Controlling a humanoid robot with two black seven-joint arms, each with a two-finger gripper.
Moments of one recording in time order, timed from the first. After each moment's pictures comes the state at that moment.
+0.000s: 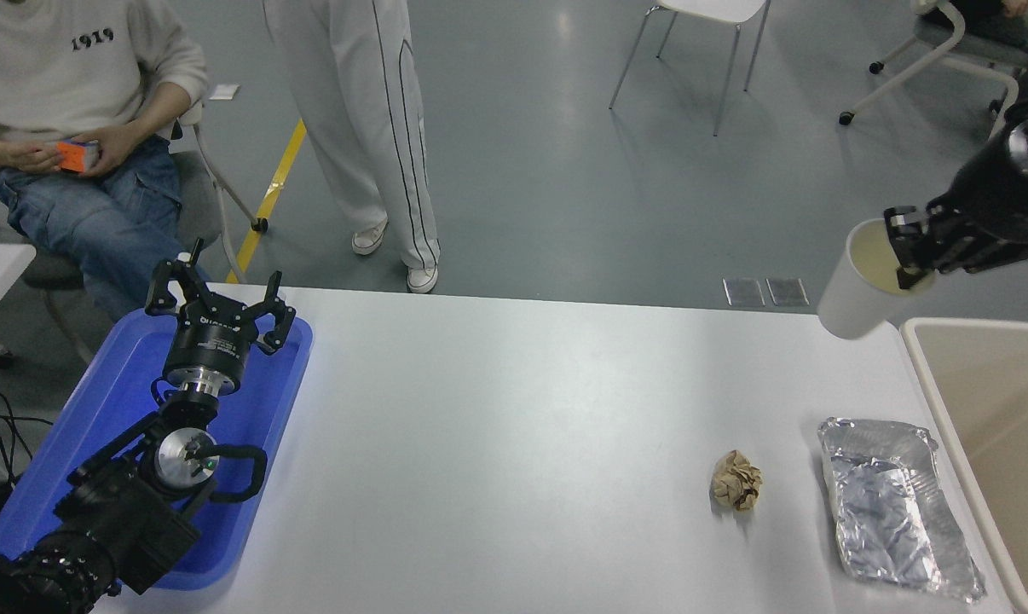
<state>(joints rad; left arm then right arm) -0.61 0.18 -0.87 -0.41 -0.09 -0.57 -0.51 2.19 -0.56 -1.46 1.20 -0.31 0.79 0.07</state>
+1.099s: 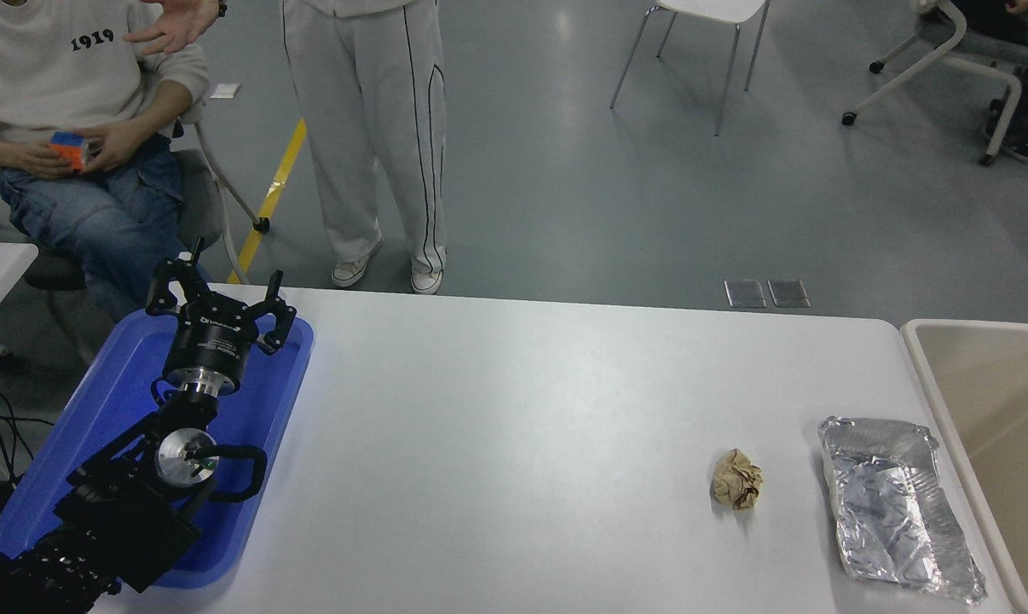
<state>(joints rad) -0.62 0.18 -0.87 -0.41 -0.09 -0.57 -0.51 1.83 -0.95 -1.40 0.91 -0.52 0.78 0.07</state>
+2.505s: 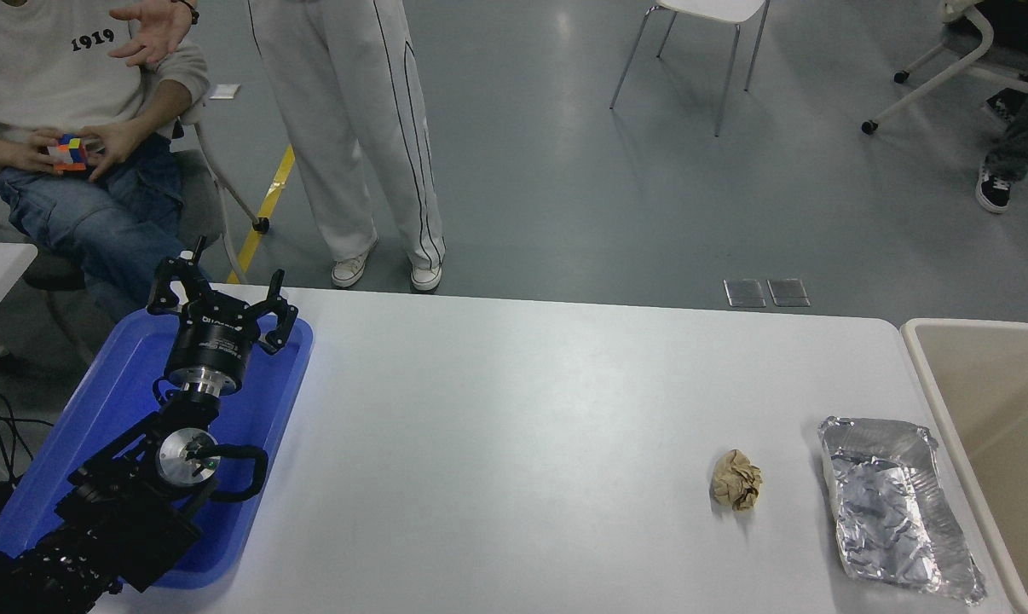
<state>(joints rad) -0.62 0.18 -0.87 -0.41 -0.09 -0.57 -0.51 0.81 -0.70 -0.83 0.39 -0.30 0.02 0.07</state>
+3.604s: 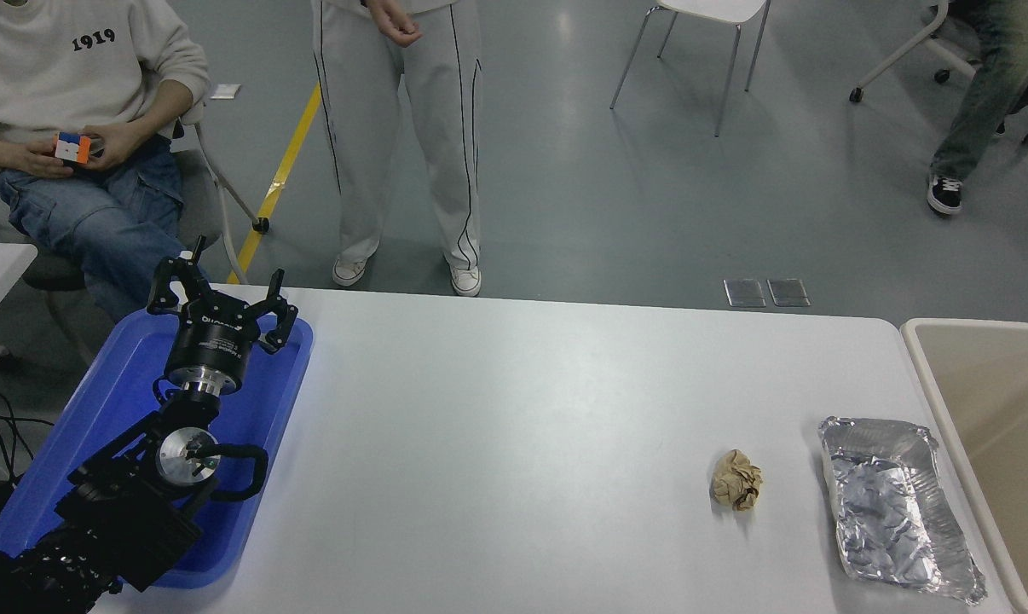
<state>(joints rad) -0.62 0.18 -0.87 -0.41 -0.09 -0.57 -0.51 0.68 -0.60 -0.70 0.21 -0.29 -0.12 0.07</state>
